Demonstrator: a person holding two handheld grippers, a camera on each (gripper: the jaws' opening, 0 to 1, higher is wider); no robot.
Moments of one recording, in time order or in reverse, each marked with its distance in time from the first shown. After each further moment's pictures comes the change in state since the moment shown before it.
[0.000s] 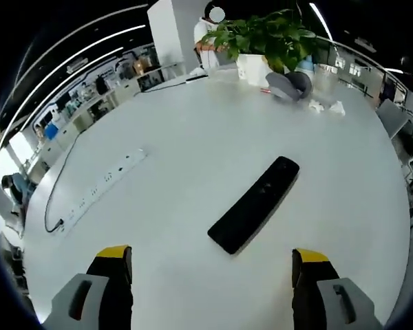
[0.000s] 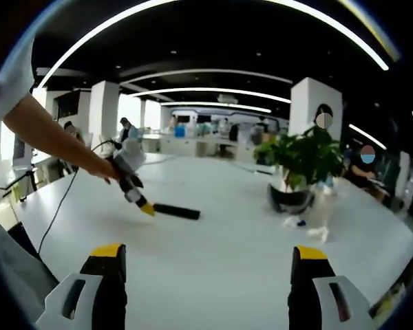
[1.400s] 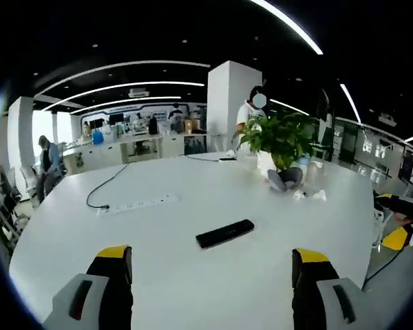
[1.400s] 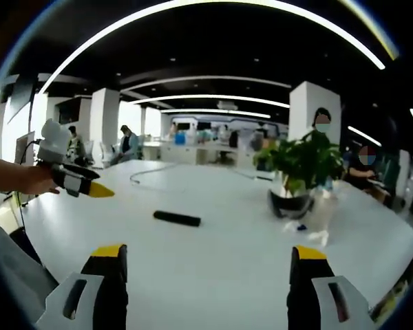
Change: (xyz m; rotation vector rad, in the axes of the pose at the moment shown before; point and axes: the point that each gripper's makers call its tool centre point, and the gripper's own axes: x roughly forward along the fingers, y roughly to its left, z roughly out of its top) left arm -0.180 -0.058 -0.021 -0.284 -0.482 0.144; right arm -0.004 0.002 0.009 0.014 -0.046 0.003
